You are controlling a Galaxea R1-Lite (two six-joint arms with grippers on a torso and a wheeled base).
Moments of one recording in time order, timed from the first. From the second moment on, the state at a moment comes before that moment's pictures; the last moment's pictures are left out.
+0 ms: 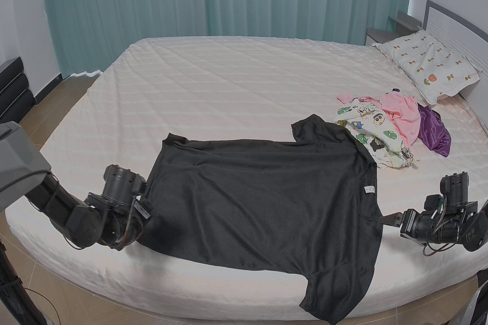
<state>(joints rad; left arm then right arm) -0.34 1.94 -0.66 -0.36 0.35 -1.12 0.01 1.76 -0.29 -0.72 0.24 0.52</state>
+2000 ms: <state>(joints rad) -0.25 1.81 -0.46 -0.40 0.20 -1.07 0.07 1.97 -0.20 -0.93 0.23 0.61</state>
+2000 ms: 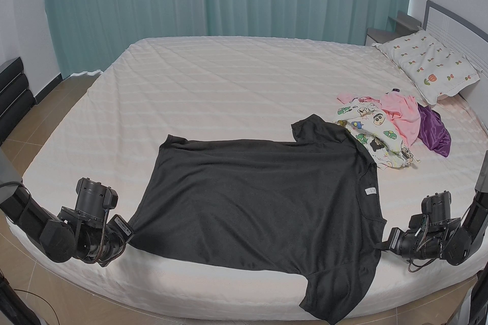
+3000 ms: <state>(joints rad) -0.27 1.66 -0.34 -0.23 0.15 -1.00 -0.13 1.77 -0.22 -0.61 0.28 0.29</state>
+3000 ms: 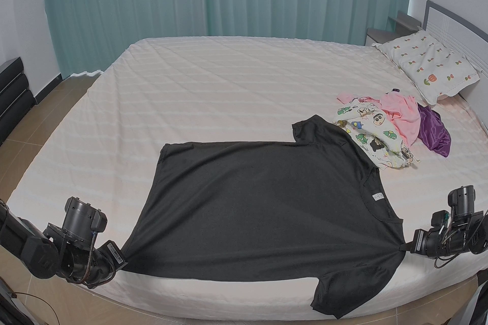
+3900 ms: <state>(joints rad) -0.25 1.67 -0.63 -0.24 0.03 -1.03 -0.10 1.66 -0.29 -0.62 0.31 0.47</state>
